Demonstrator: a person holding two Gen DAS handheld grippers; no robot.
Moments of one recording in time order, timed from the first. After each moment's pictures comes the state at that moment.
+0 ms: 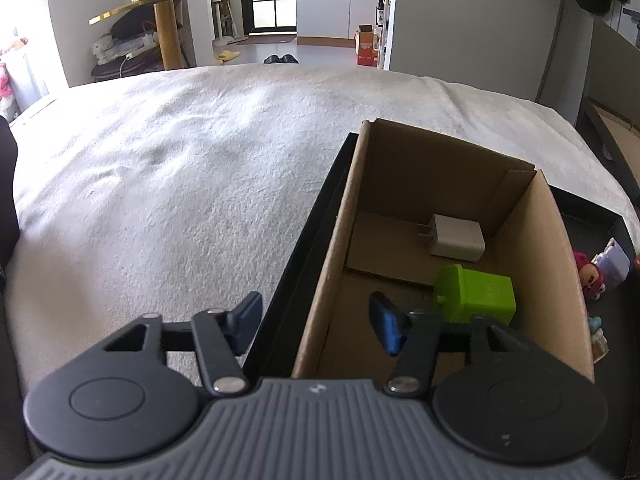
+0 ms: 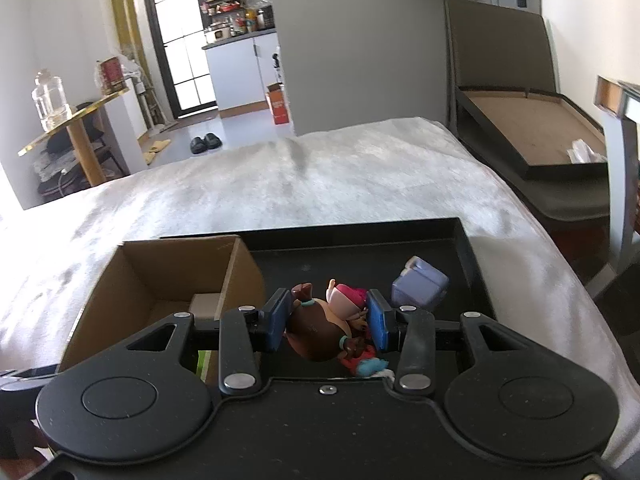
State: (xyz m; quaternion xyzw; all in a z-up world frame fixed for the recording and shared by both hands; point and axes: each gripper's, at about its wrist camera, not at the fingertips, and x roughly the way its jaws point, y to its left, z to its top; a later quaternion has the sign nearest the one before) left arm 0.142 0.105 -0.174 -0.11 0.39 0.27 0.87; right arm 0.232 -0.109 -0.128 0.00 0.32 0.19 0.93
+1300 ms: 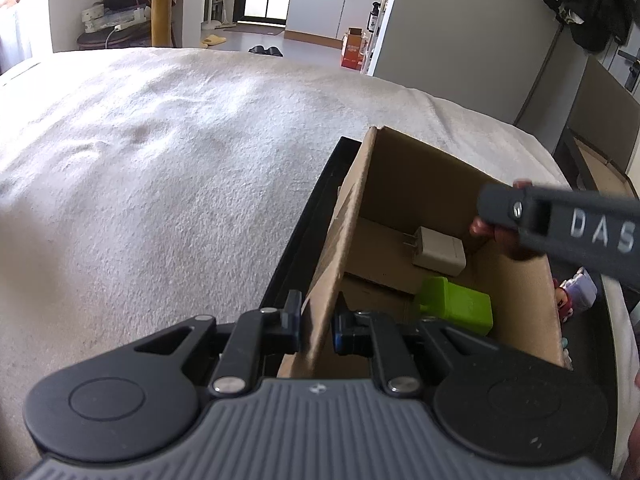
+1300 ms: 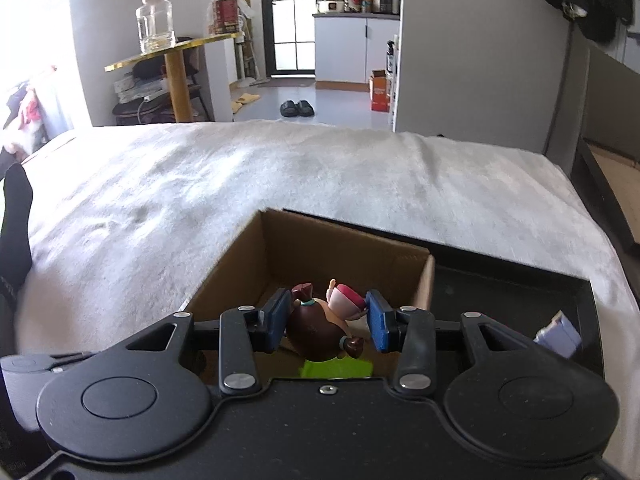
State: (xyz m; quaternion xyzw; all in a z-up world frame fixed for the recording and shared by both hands) left arm 0.130 0.128 -0.173 -0.19 0.38 0.23 0.88; right arm 0.208 0.012 -0.118 -0.10 0.31 0.31 0.89
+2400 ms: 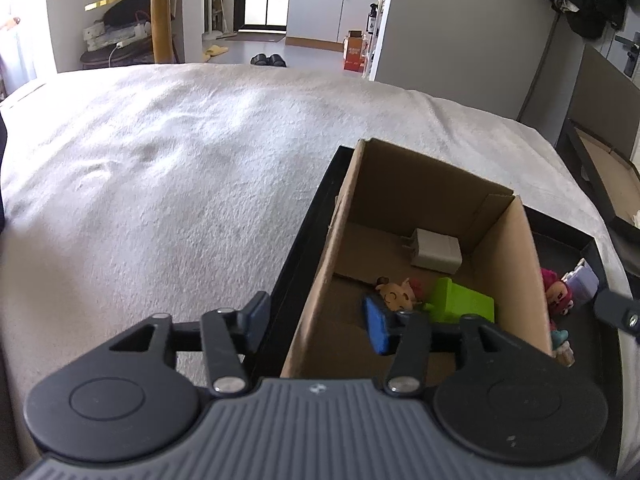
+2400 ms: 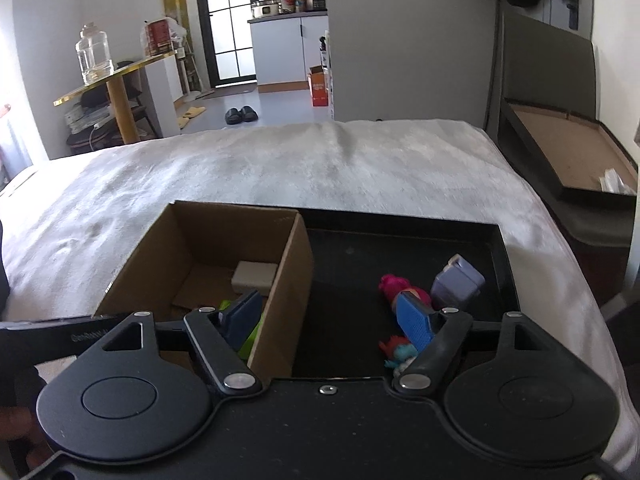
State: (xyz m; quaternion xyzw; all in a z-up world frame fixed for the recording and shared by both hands) left arm 0.127 0.115 -0.153 -0.15 0.38 0.24 0.88; right arm 0.209 -0.089 -0.121 -0.05 0.34 0.23 0.91
